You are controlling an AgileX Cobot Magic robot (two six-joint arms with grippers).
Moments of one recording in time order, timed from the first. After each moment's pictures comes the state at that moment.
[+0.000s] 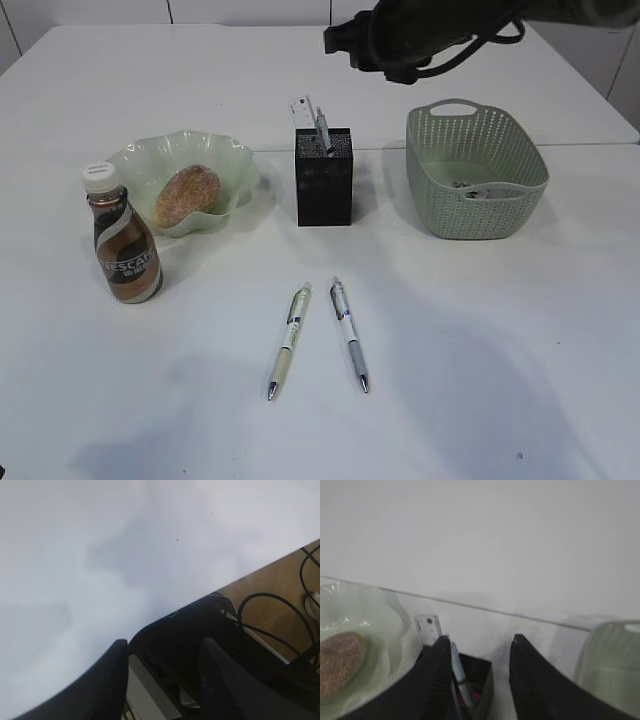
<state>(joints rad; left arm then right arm) -0.40 0.87 -0.54 -0.30 0.93 0.02 0.34 2.04 -1.77 -0.21 0.41 0.30</state>
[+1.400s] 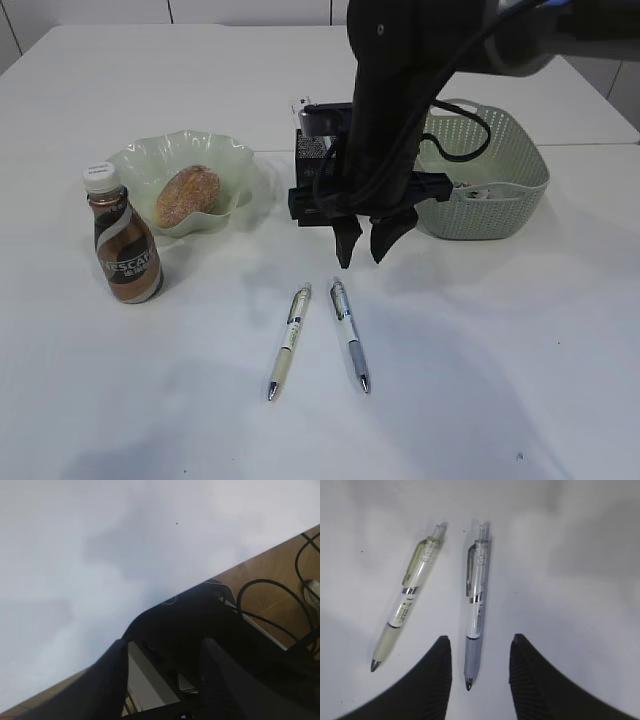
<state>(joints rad) -0.40 0.87 -0.54 -0.30 0.97 0.02 0.49 2.11 -1.78 0.06 1.22 0.28</state>
